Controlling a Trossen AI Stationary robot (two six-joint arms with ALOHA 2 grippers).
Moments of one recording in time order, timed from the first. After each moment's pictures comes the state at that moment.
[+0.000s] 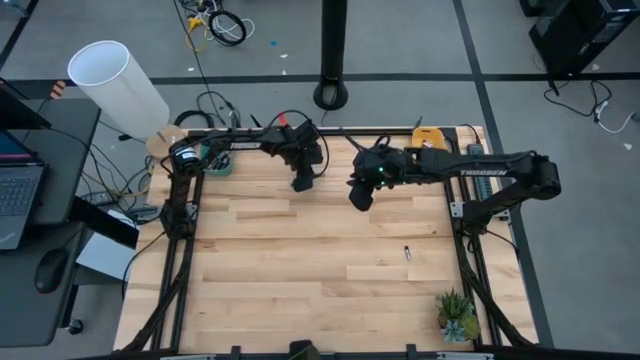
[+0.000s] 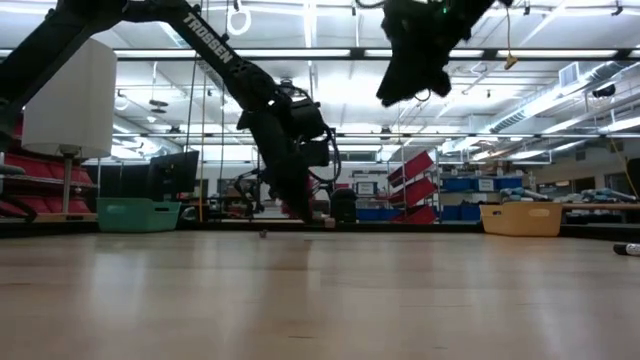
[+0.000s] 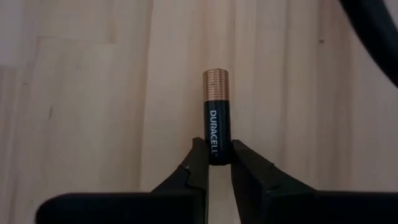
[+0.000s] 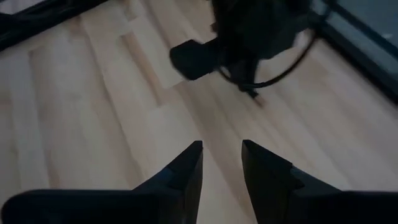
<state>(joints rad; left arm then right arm) 0.53 2.03 1.39 -0.51 0.28 0.38 -0.15 1.39 1.17 -0.58 0.13 0.35</state>
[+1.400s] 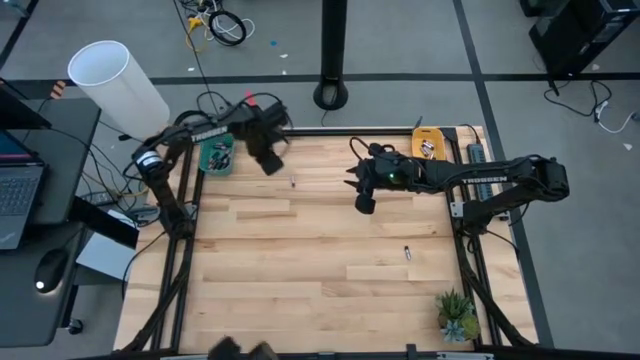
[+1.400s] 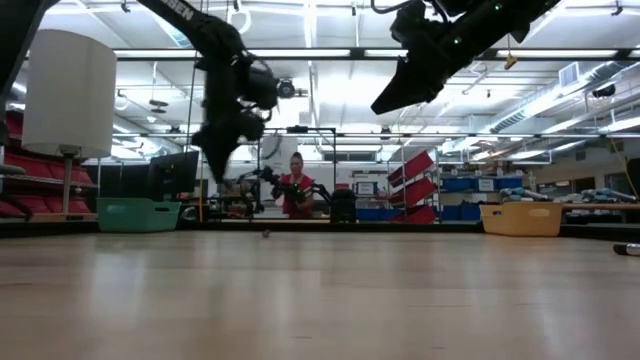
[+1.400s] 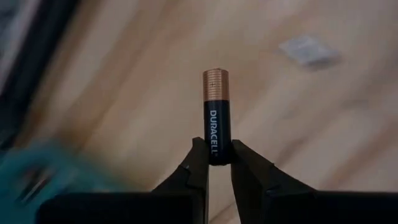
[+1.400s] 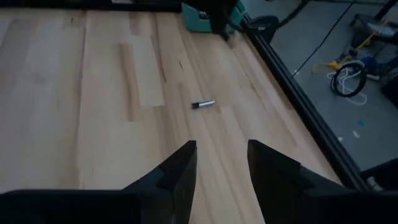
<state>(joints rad) 0.66 1.74 1.40 -1.10 -0.03 0.01 -0.17 1.31 0.88 -0.13 0.19 -0.07</state>
